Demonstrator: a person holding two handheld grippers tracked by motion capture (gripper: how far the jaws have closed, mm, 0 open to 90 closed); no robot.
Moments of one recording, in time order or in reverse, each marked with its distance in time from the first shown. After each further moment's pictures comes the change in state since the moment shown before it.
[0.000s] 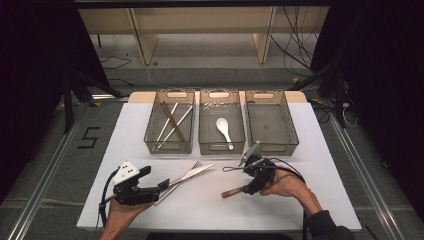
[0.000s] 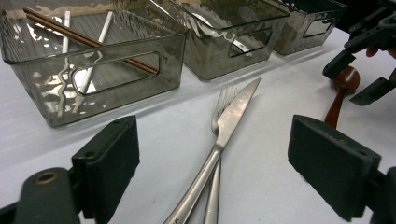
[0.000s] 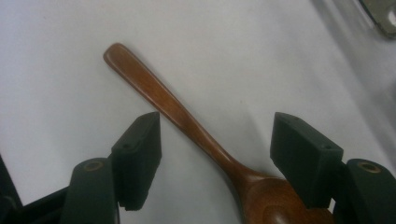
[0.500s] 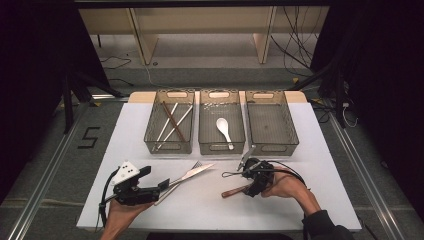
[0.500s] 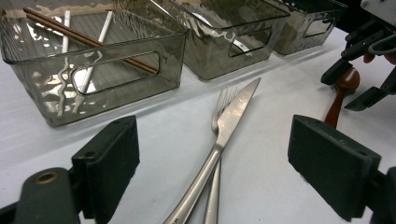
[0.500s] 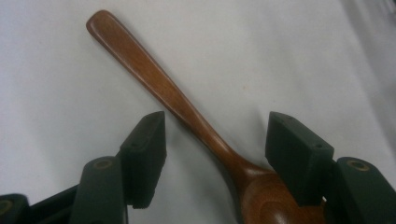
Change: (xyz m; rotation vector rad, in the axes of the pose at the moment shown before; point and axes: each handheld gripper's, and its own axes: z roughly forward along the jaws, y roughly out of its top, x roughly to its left) left arm 0.000 0.000 0.000 0.000 0.000 -0.002; right arm 0.003 -0.001 0.010 0.069 -0.034 -0.066
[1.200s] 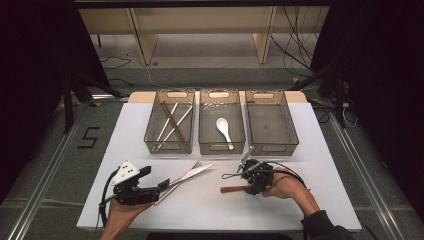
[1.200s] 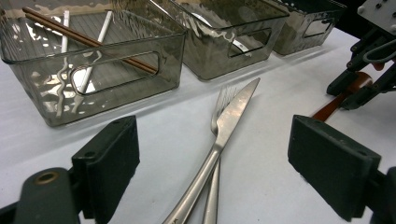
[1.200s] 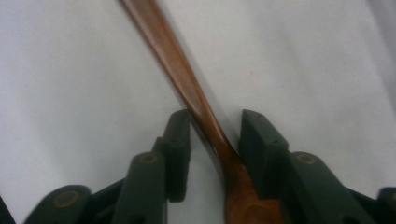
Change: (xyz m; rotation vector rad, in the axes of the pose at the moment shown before) left arm 0.000 0.000 0.000 0.000 -0.002 0.000; right arm 0.003 0.000 0.001 0.052 0.003 0.008
